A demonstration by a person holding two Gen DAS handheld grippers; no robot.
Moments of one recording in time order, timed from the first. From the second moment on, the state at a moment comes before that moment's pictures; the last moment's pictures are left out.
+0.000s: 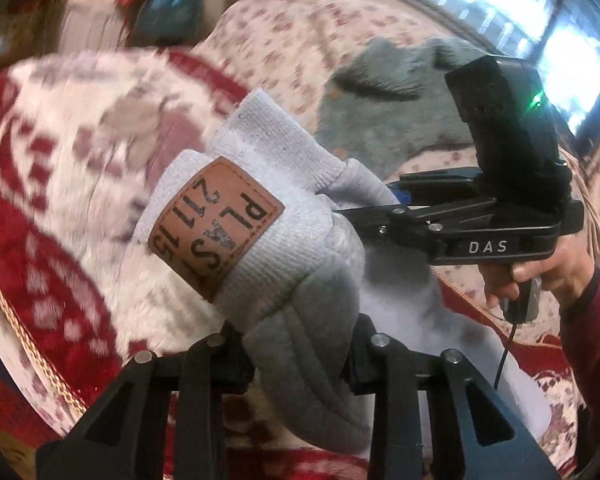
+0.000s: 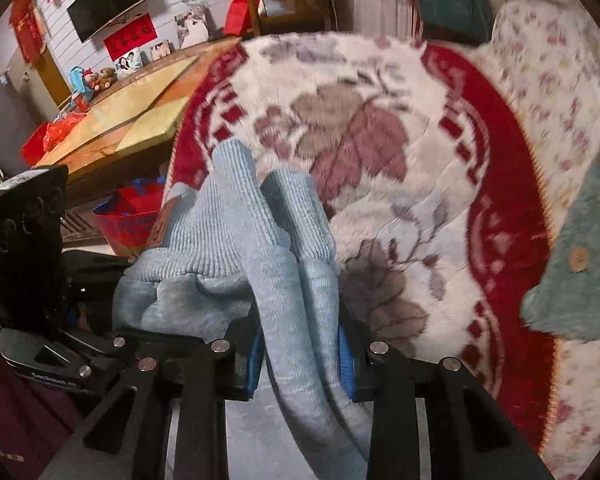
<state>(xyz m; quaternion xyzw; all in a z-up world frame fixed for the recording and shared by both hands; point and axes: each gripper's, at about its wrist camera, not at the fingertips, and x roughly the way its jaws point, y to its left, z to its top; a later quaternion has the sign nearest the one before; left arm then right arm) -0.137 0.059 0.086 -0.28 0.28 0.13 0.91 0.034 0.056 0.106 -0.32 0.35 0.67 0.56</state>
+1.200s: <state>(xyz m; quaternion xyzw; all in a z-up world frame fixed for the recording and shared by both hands) -0.031 -0.247 0.056 -0.10 0.32 -0.07 0.94 0.145 -0.303 0.056 -0.18 0.43 0.46 0.75</state>
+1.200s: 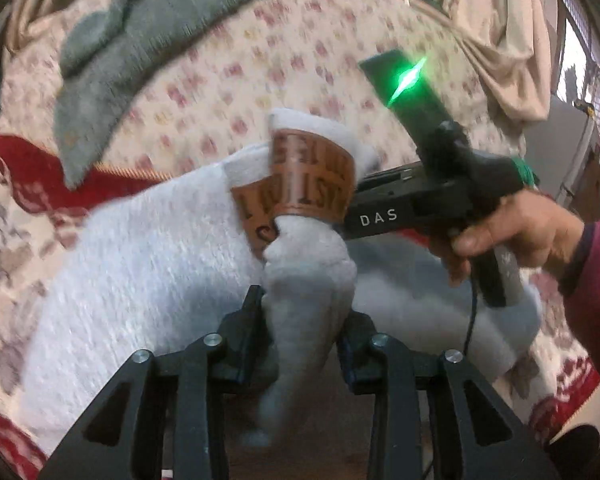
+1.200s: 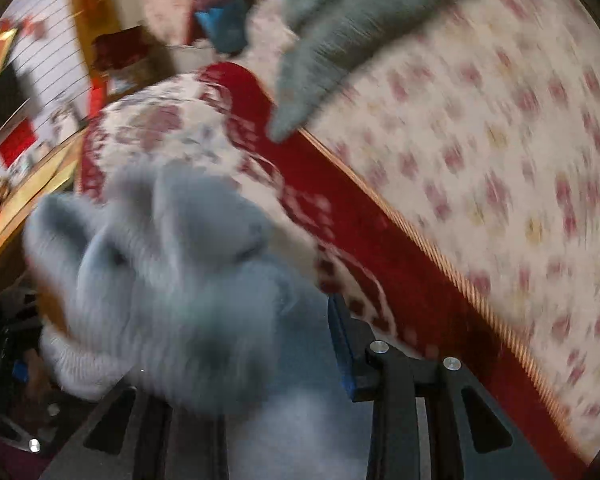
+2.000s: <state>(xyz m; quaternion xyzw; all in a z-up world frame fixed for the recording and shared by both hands) -0.063 -0.146 0.086 -0.07 0.32 0.00 0.94 0.067 -0.304 0.133 -0.03 0.41 0.38 0.83</state>
